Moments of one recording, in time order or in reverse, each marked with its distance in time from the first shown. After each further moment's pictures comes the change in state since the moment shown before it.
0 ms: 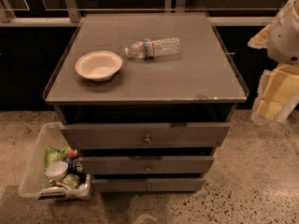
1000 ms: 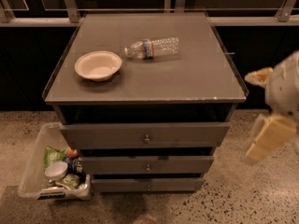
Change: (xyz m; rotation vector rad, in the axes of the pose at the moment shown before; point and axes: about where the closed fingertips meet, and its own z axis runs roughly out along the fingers) arm 0.009 0.050 0.042 0.001 -0.133 0.061
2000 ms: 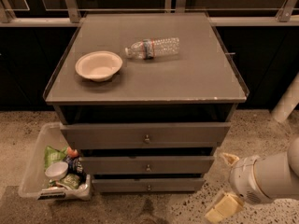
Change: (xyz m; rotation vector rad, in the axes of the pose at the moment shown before) arm 0.063 0.104 0.189 -0.141 -0.200 0.287
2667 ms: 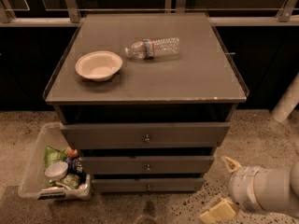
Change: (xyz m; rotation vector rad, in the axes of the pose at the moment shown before) arm 0.004 0.002 0.009 0.091 -0.075 0.047
